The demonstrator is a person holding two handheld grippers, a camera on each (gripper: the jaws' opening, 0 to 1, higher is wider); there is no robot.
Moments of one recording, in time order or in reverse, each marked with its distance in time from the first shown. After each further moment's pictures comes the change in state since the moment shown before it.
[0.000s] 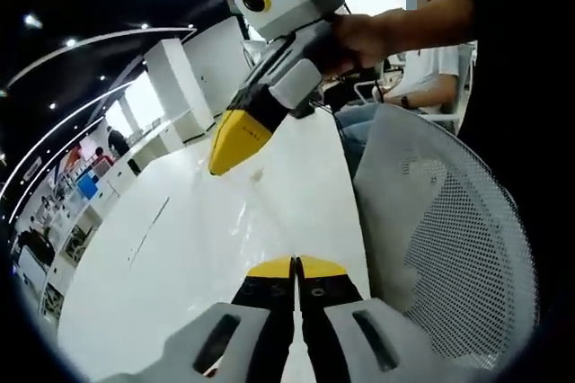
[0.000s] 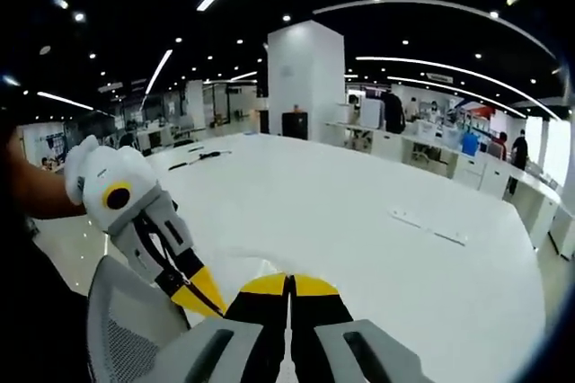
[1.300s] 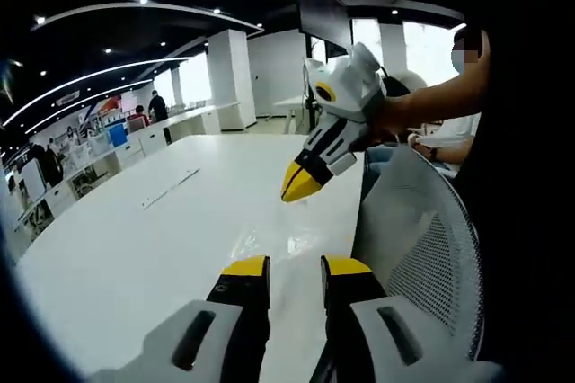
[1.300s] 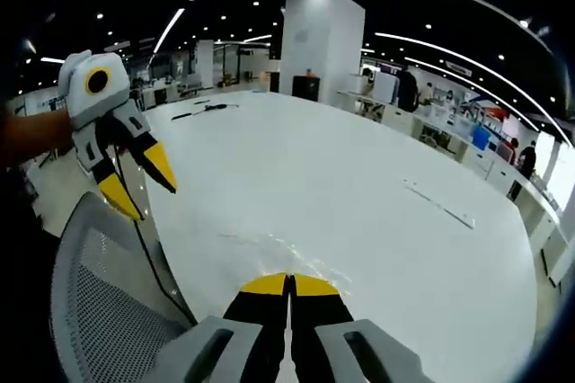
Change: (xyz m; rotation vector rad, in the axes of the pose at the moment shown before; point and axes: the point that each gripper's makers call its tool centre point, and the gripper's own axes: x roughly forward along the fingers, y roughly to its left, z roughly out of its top) left arm -0.064 -0.007 -0.020 -0.304 -0.084 0.138; right arm 0.026 0.007 -0.074 -0.081 0.177 0.014
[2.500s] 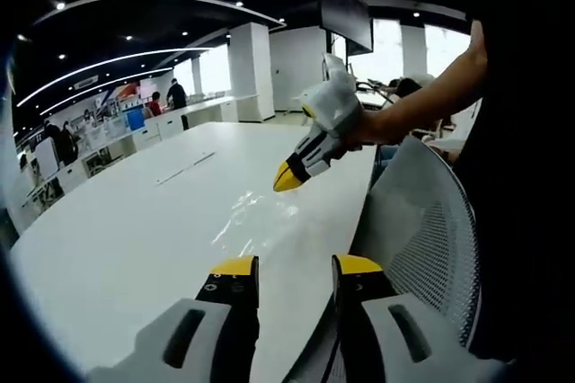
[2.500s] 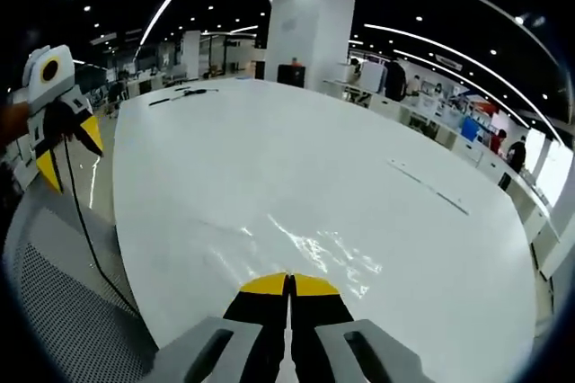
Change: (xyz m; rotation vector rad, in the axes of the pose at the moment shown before) left arm -0.023 0.003 -0.035 -0.071 0.014 0.080; right arm 0.049 -0.046 -0.024 0.000 0.029 -0.085
